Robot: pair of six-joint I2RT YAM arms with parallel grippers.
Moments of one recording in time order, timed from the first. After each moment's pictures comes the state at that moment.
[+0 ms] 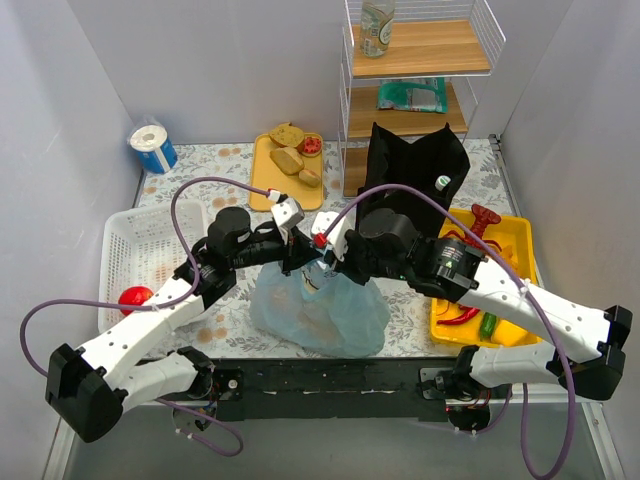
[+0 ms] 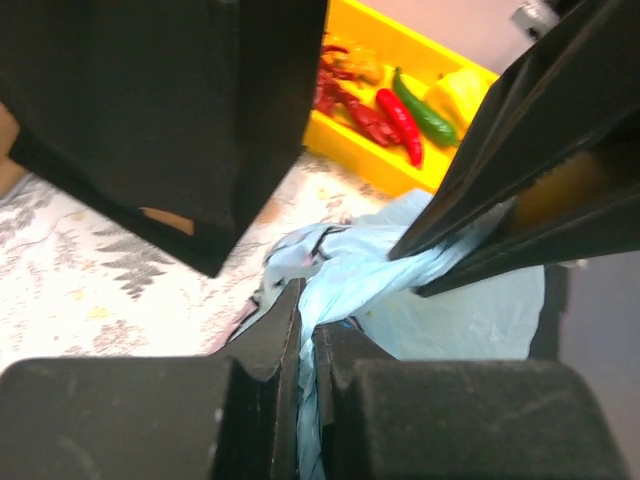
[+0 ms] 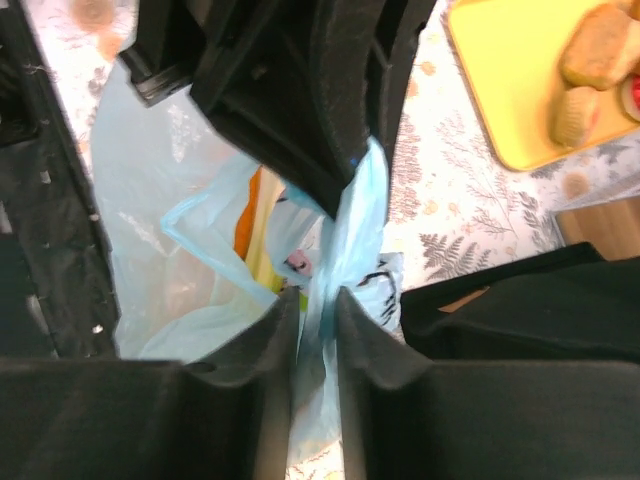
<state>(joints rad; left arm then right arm) -0.64 1.03 0.81 0.03 0.60 -0.07 1.12 1.19 1.28 -0.66 0.03 -0.25</state>
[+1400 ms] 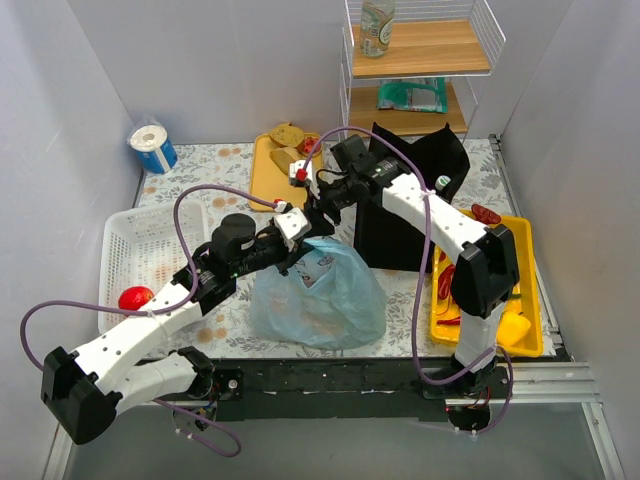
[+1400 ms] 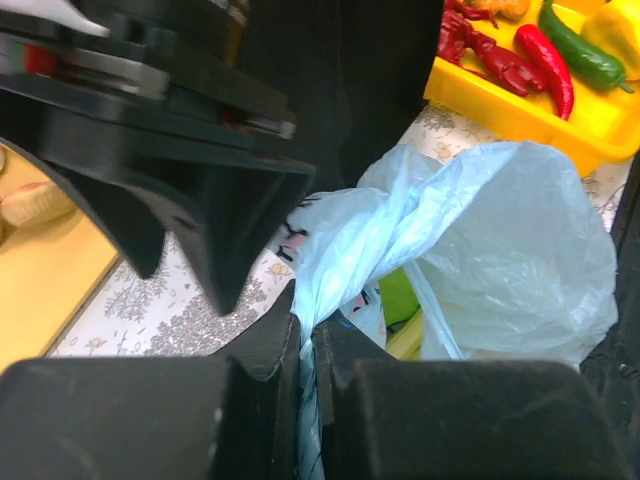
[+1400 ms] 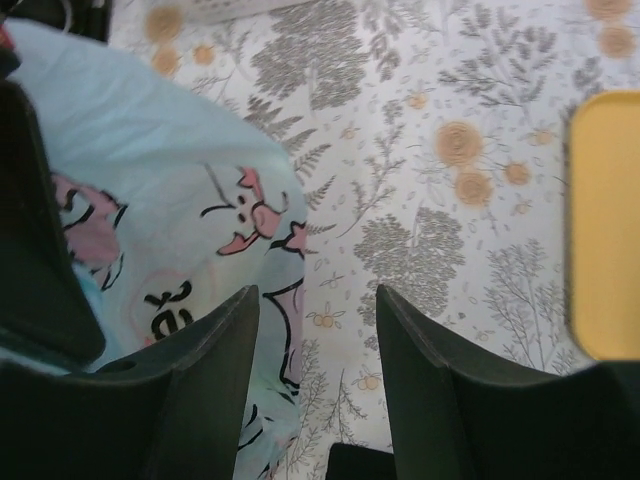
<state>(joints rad) -0.71 1.00 0.81 -0.08 0.31 0.17 0.68 1.86 1.74 -0.72 -0.81 -0.60</state>
